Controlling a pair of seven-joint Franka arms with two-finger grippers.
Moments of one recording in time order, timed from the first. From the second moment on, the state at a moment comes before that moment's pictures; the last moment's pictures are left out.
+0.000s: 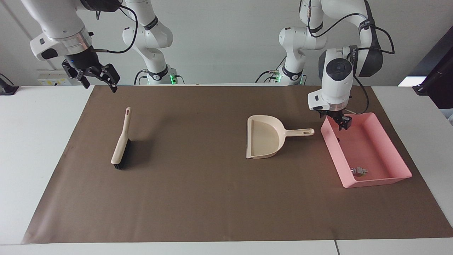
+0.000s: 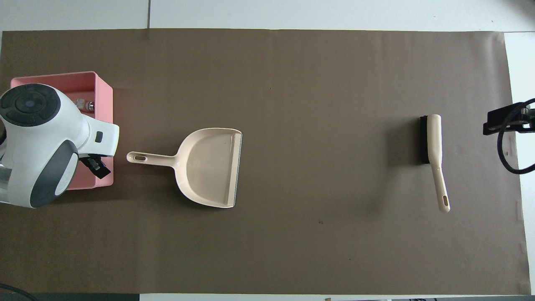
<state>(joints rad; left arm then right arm) -0.17 -0.01 0.01 -2.05 0.30 1.89 0.61 -0.02 -0.05 -0.01 -1.57 -0.03 1.48 0.15</state>
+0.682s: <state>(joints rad) -0.03 -0.01 0.01 -1.80 0.10 1.72 0.29 -0.02 -0.05 -0.01 -1.57 -0.03 1.48 0.15</state>
